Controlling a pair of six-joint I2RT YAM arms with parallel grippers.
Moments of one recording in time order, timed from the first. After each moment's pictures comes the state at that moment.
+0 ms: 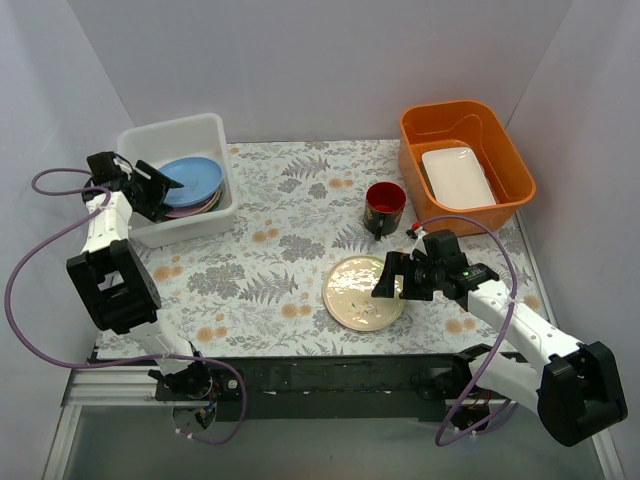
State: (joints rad) left arm 0.41 1.71 1.39 -0.51 0.44 -0.71; right arm 0.43 1.04 0.57 -0.44 -0.38 0.49
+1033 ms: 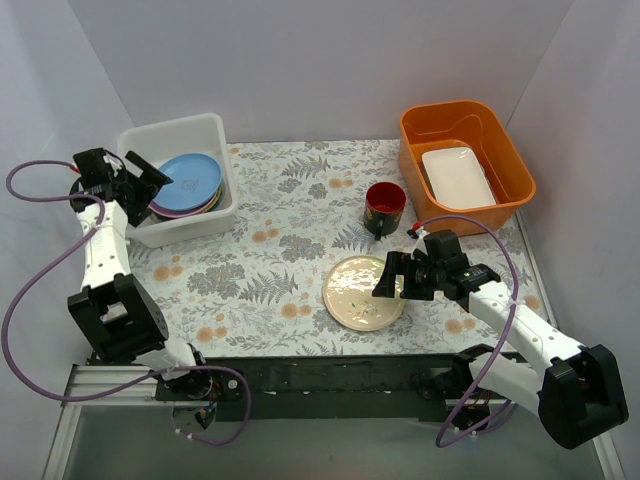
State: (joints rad) left arm 0.41 1.51 1.37 -0.61 0.25 -0.62; right arm 0.43 1.03 0.57 -0.45 -0.37 0.49
